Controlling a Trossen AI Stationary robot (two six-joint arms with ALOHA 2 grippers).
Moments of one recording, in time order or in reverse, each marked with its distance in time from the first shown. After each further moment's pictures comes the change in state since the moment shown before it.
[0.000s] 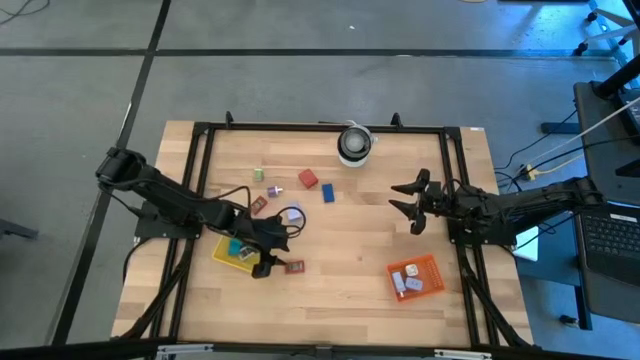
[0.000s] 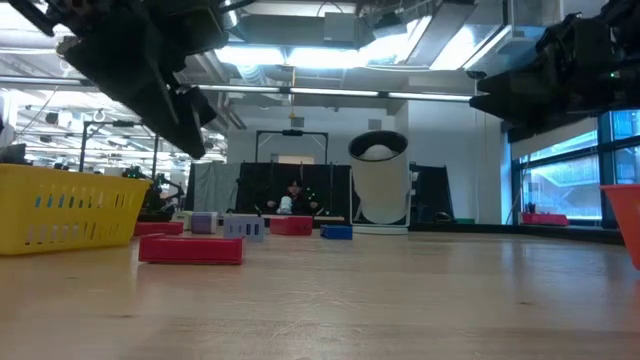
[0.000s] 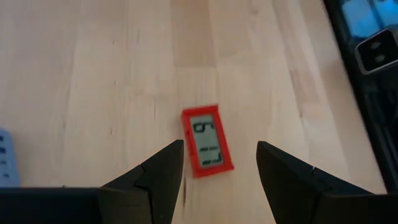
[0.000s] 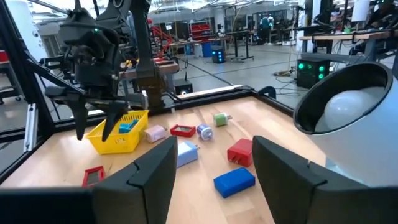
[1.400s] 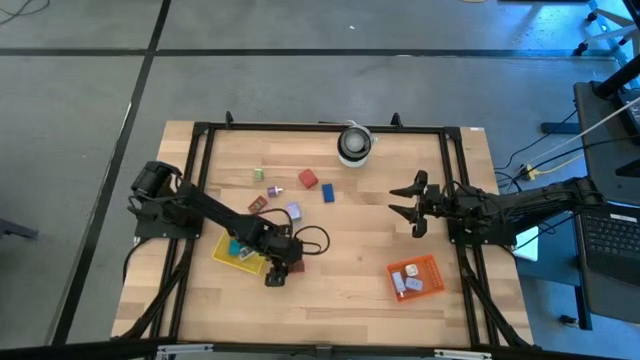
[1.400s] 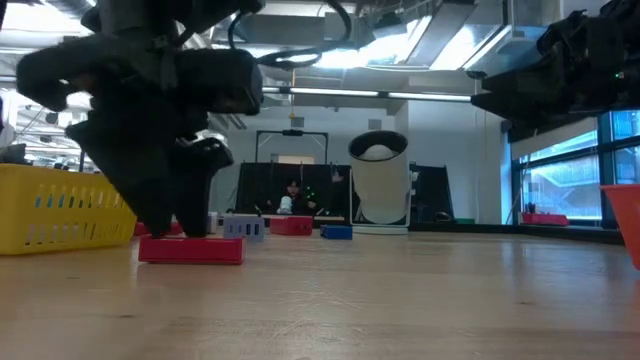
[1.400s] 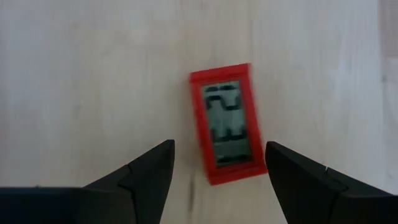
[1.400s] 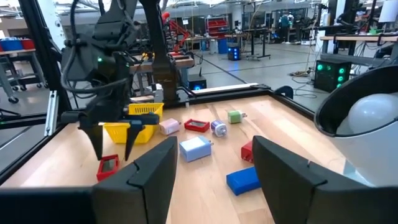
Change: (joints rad) left arm -0.019 0.340 0.241 -0.218 -0.013 0.007; right arm 0.000 0.000 0.002 -0.015 -0.078 -0.030
